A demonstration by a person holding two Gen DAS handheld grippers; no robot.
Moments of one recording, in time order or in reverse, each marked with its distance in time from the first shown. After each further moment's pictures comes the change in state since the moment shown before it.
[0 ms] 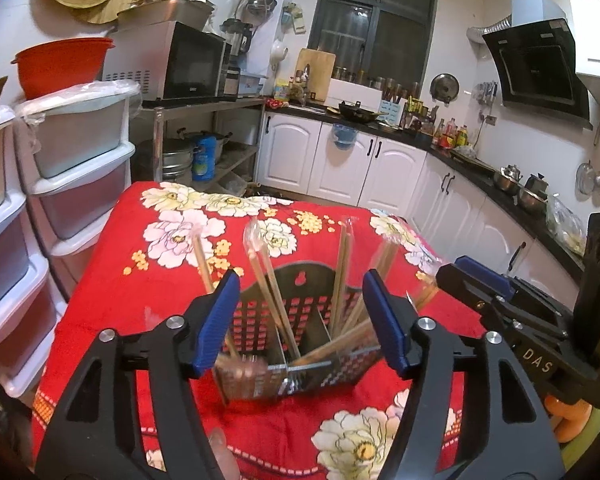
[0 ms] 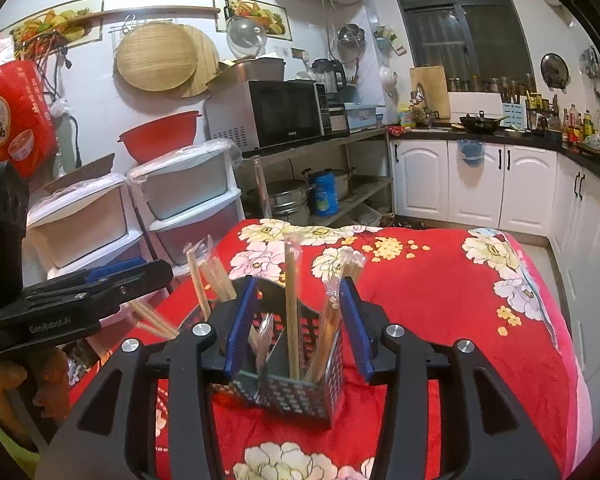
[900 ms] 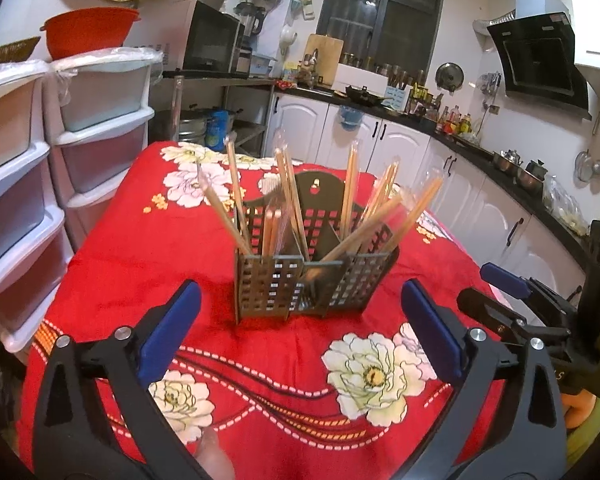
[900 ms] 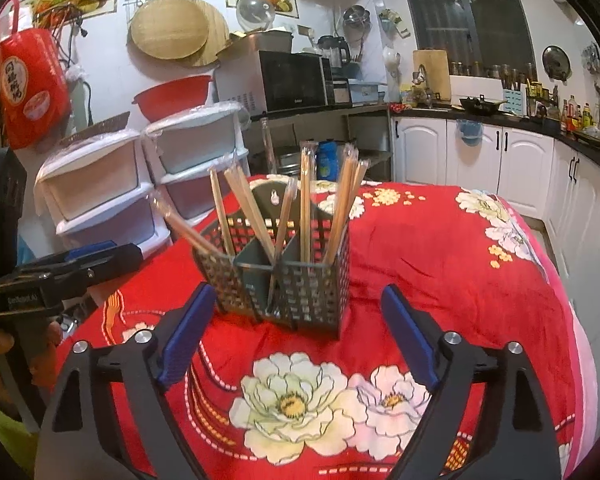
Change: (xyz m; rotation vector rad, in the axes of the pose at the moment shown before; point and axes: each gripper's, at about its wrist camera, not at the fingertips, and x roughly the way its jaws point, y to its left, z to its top) left arm -0.039 0.013 -0.076 -0.029 0.049 0.011; right arm -0.044 0.017 -0.081 -0.030 0.085 -0.005
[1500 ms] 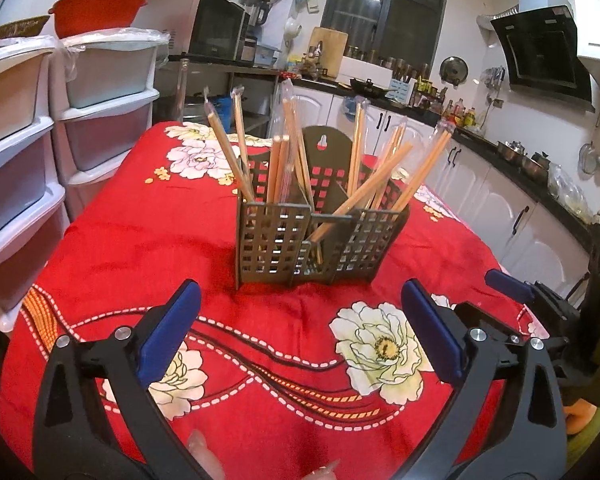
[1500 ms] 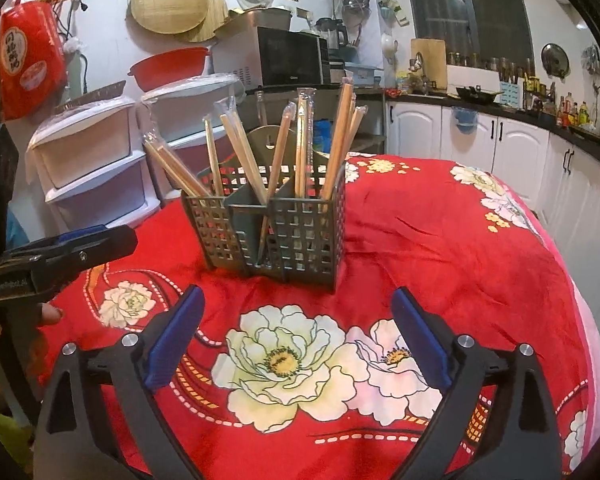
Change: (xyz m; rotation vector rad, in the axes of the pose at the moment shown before) left arm 0.012 0.000 -0.041 -0.003 0.009 0.016; right arm 0.013 0.003 -0.049 -0.030 0.042 -0.046
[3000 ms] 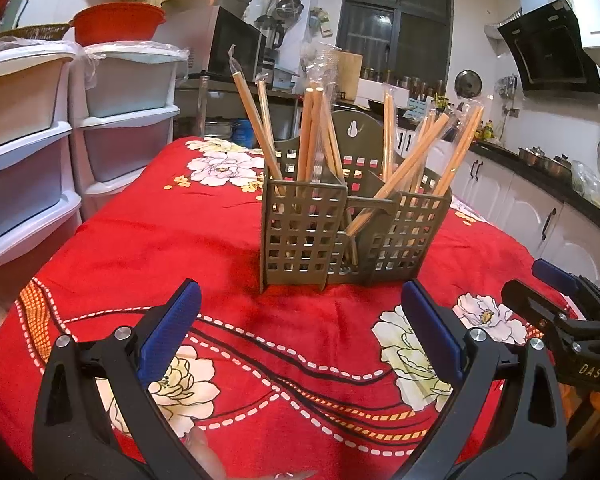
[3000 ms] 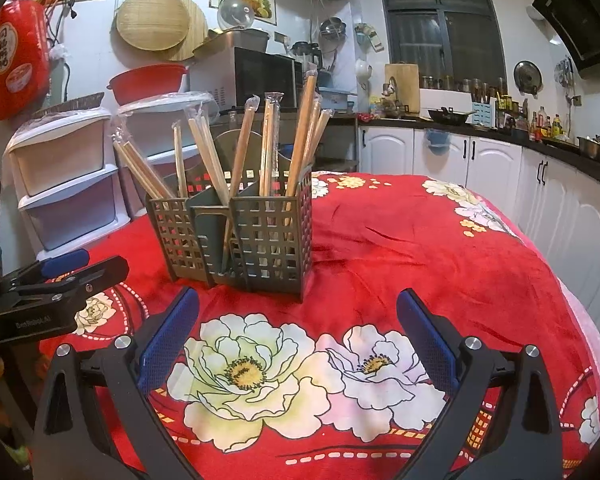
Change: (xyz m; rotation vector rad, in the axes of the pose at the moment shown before) left arm 0.026 0.009 -0.032 0.021 -0.119 0.094; right arm 0.012 -0.010 -0.024 0.011 -0.114 -0.099
